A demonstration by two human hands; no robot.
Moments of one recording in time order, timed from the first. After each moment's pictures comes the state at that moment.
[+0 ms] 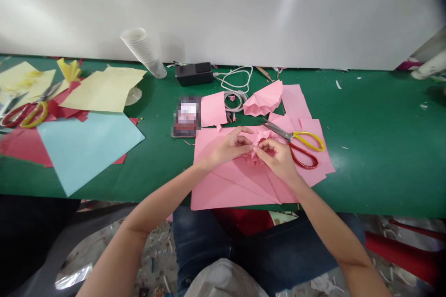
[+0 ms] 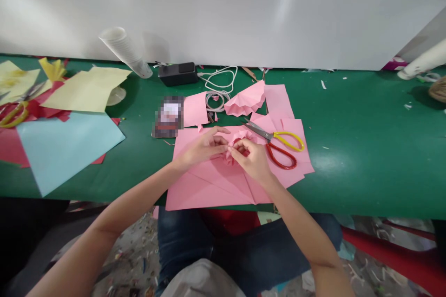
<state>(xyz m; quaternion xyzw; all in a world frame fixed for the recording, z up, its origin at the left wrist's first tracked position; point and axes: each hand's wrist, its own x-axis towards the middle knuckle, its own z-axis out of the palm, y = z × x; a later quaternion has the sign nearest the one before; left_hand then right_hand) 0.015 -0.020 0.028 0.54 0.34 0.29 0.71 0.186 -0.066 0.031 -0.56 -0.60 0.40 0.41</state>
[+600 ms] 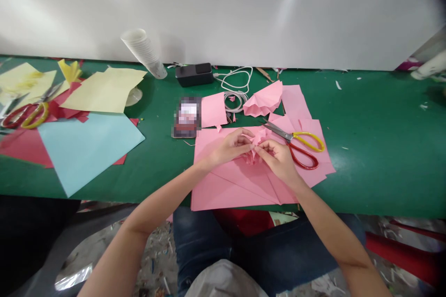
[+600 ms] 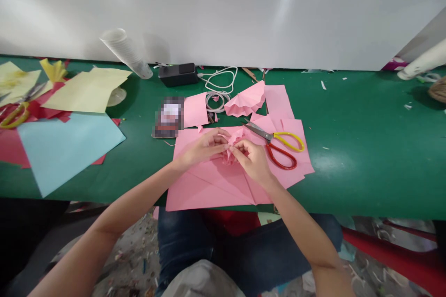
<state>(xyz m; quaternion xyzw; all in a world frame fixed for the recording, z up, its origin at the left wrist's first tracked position) 0.016 -0.017 0.024 0.54 0.33 0.28 0.72 0.188 -0.066 0.028 -0.54 -0.60 0.42 0.41</state>
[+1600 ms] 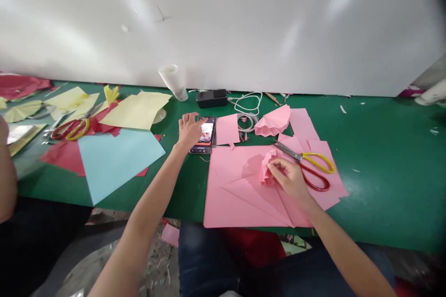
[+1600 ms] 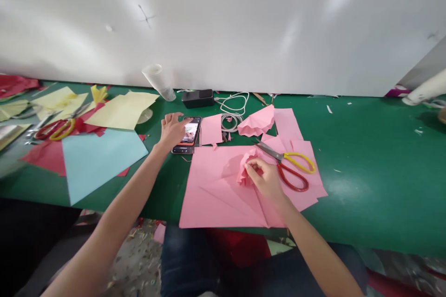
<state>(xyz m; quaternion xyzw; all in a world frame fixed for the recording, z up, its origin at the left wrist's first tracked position) -0.131 0.087 0.008 0.76 0.64 0.12 -0.05 0.190 -0.067 0.023 -0.57 -0.60 0.38 0.41</state>
